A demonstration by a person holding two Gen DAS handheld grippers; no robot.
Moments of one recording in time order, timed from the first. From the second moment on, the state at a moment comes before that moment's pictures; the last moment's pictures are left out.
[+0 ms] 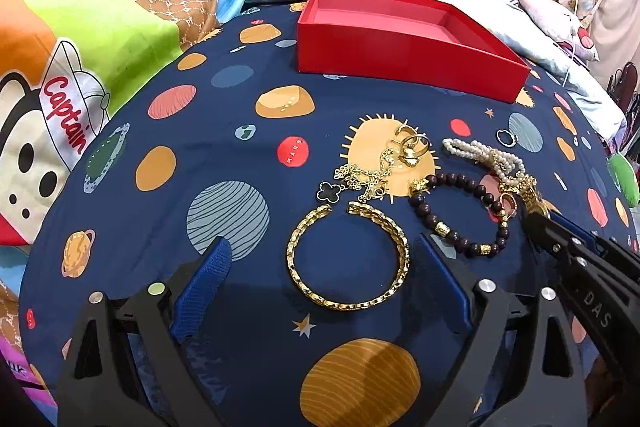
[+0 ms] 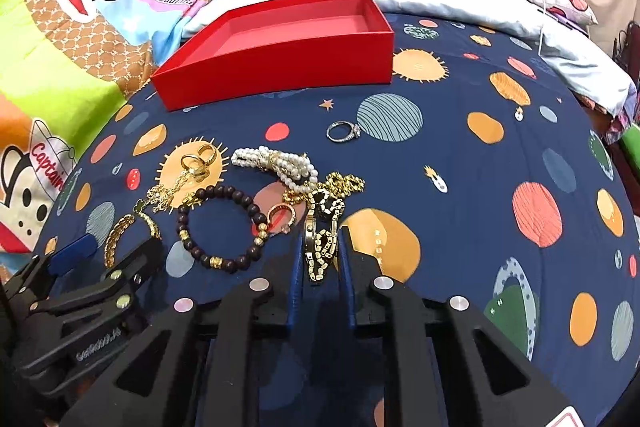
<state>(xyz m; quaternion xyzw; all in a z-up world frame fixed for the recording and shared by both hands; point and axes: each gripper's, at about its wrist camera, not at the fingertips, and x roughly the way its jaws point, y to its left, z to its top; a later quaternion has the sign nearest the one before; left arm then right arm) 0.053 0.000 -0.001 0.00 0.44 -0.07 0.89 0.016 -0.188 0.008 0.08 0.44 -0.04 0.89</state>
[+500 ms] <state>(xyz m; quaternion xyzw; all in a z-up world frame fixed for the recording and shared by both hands) 0.036 -0.003 0.009 -0.01 0.43 -0.11 0.89 -0.007 -0.200 0.012 0.10 0.44 -0.04 0.89</state>
